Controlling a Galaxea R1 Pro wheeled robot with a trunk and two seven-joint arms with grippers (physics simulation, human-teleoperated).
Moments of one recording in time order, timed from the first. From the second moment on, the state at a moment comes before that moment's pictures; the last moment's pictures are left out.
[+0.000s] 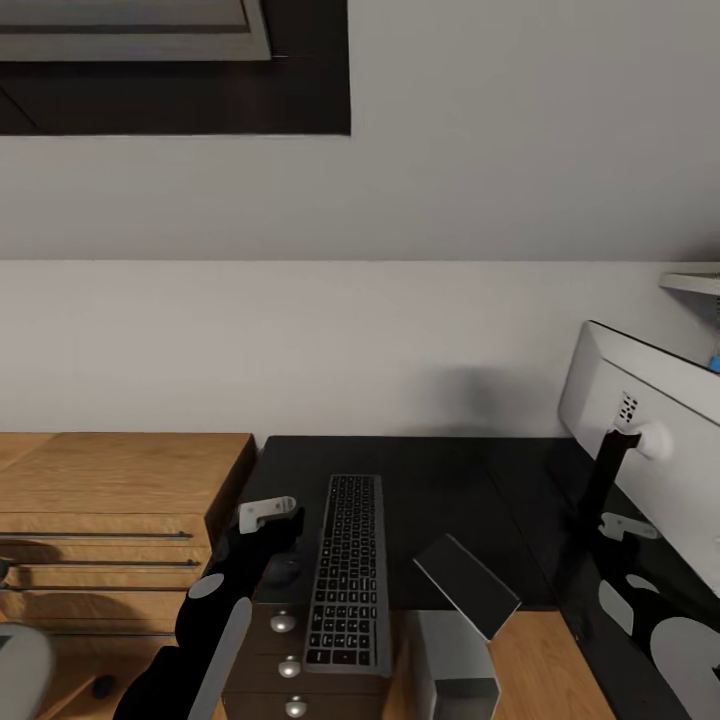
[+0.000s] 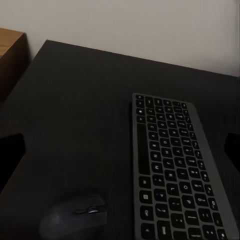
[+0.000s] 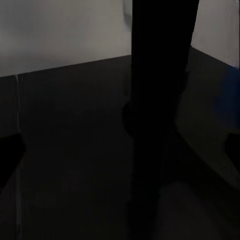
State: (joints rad) left arm -0.23 -0.09 -0.17 -1.52 0.21 0.45 0.23; right arm -0.77 -0.32 -0.11 -0.13 -0.22 -0.43 0.03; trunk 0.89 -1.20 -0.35
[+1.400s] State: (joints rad) left arm -0.23 -0.09 -0.17 -1.52 0.21 0.46 0.23; right arm -0.77 -0.32 -0.11 -0.13 -0.22 -0.43 0.02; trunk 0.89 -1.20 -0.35
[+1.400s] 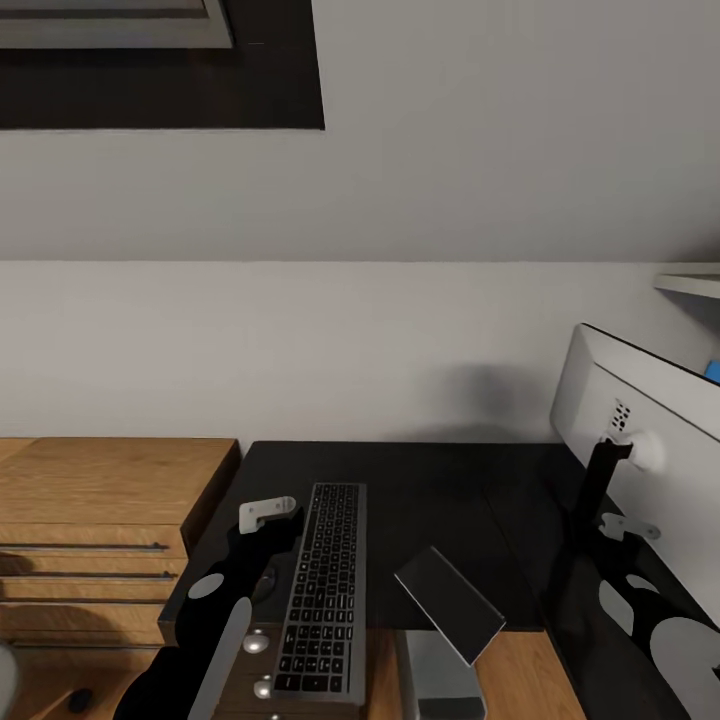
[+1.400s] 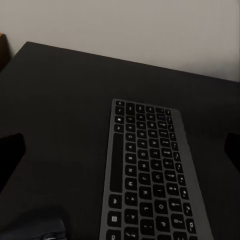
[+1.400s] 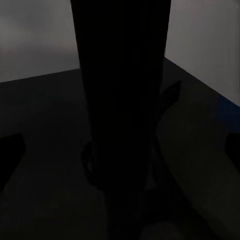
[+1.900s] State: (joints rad) left arm -0.23 -0.09 -0.17 -1.51 0.21 0.46 0.23; right arm -0.77 -0.32 -0.11 -0.13 -0.22 -0.43 0.02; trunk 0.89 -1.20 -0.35
